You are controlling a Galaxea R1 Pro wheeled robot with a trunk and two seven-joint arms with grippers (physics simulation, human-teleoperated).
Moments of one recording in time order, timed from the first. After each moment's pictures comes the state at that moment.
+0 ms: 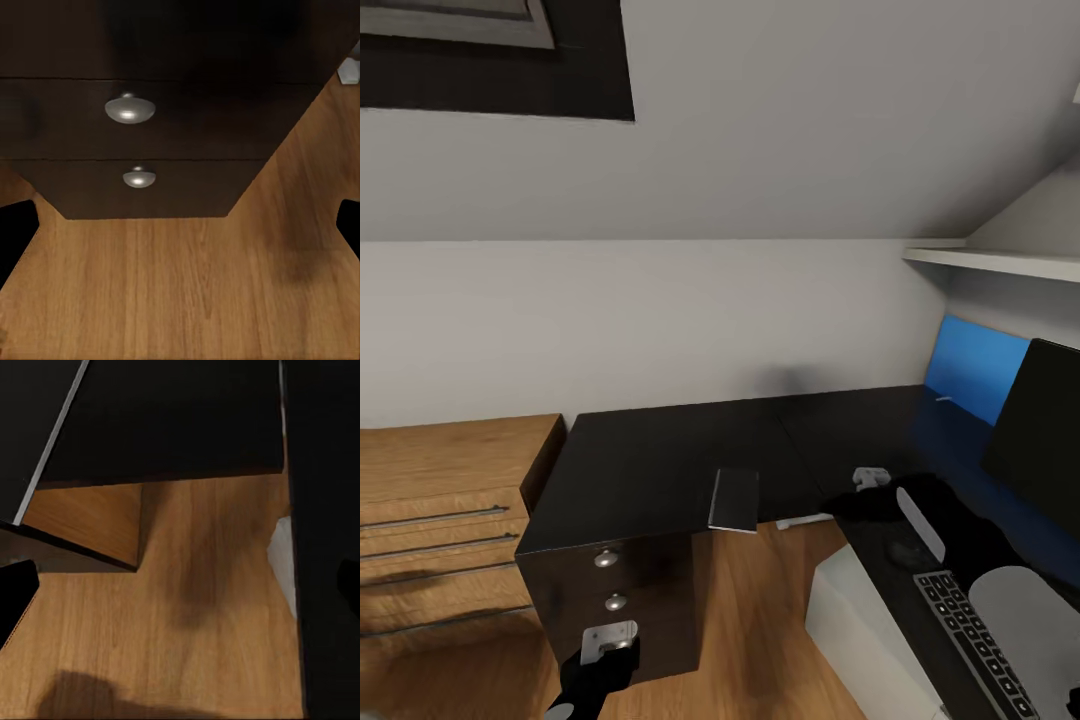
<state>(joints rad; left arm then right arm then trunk) -0.12 0.01 -0.24 -1.00 0.31 0.16 0.28 -0.78 -0.28 0.25 -0.80 -0.33 0.84 0.34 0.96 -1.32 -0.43</state>
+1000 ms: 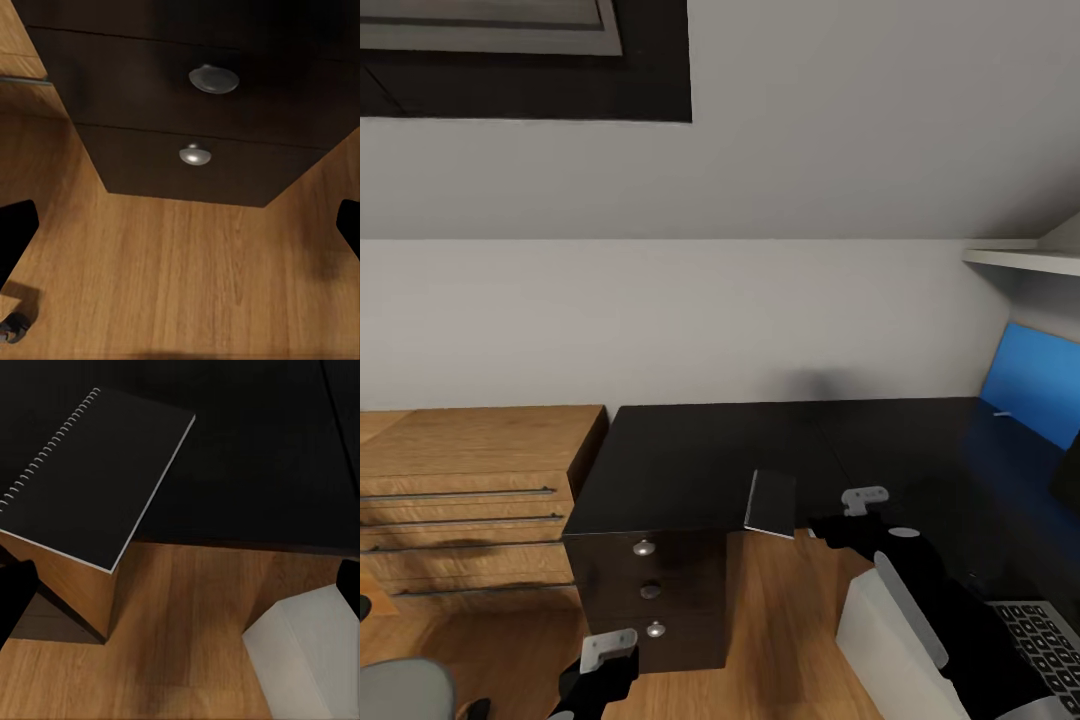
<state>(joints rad) -0.12 0.00 -0.24 -0.97 0.31 0.15 0.28 -0.43 -0.20 0.26 -1.33 -0.31 0.71 -0.09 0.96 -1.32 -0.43</state>
